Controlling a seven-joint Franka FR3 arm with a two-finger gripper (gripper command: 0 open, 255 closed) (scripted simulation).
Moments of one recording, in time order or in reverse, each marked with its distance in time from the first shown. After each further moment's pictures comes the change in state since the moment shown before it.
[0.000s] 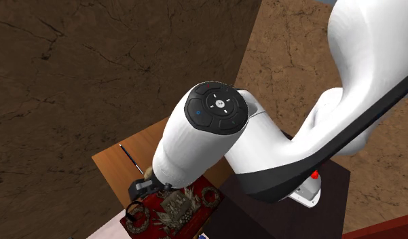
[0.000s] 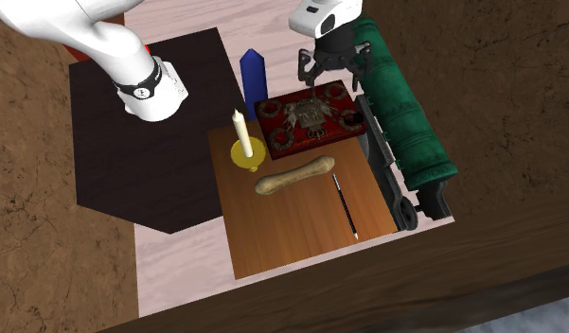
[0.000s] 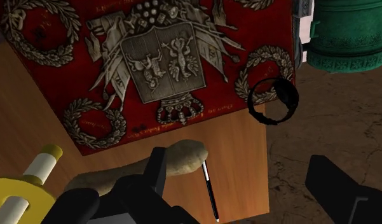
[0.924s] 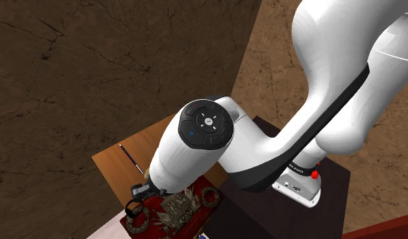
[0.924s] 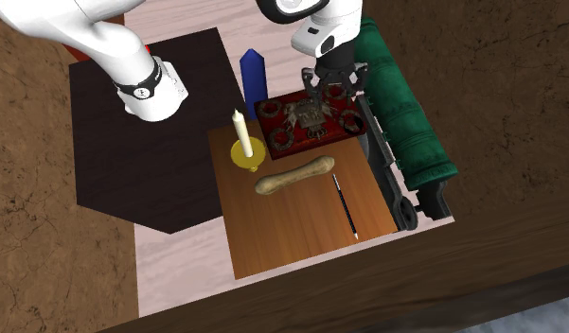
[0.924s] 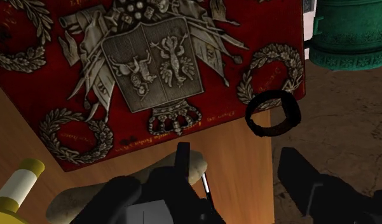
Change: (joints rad) arm -0.035 0.146 -0.001 0.017 -0.263 0.050 0.202
